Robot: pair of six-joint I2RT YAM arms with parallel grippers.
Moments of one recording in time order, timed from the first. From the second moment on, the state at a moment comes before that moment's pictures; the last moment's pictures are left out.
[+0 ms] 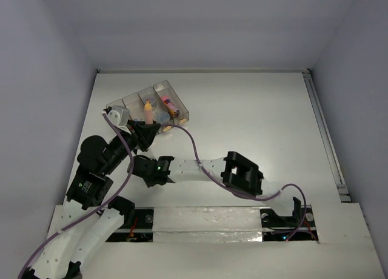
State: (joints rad) left arm -0.44 0.54 0.82 -0.26 0.21 -0.31; right arm 1.33 2.35 1.93 -0.61 0.32 0.68
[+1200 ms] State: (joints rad) left arm -0.77 1.20 0.48 0.62 0.18 -0.41; right arm 0.61 1.29 0.98 -0.07 0.22 0.65
